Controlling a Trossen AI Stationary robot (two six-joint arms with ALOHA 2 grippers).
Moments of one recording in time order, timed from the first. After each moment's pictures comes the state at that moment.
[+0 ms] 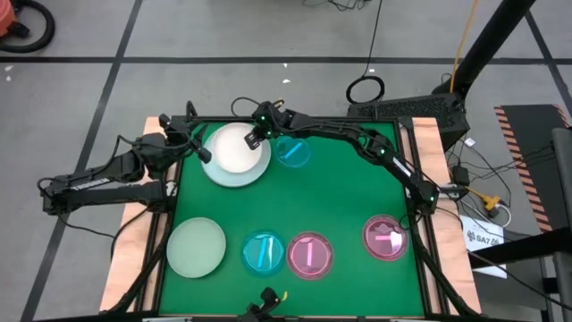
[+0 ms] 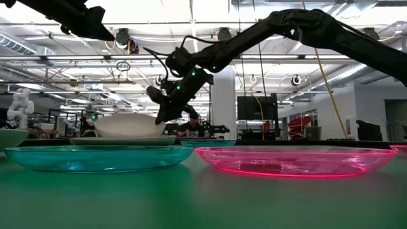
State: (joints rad) left arm 0.30 0.54 0.60 -0.20 -0.64 0.18; right arm -0.42 2.46 2.09 -0.33 0.00 0.34
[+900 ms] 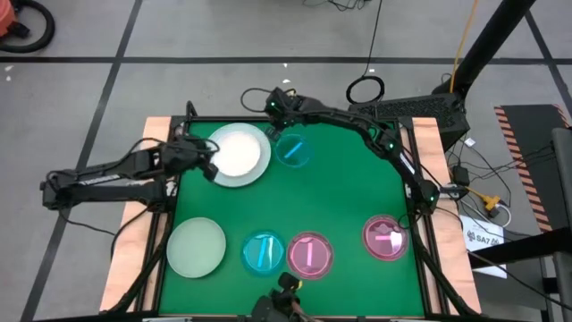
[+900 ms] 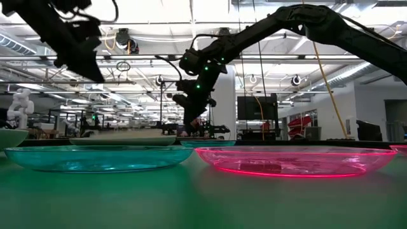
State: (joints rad) left arm 0.29 0.69 0.60 -0.67 -0.43 -0.32; right arm -0.51 2.38 2.09 -0.64 0.11 -0.03
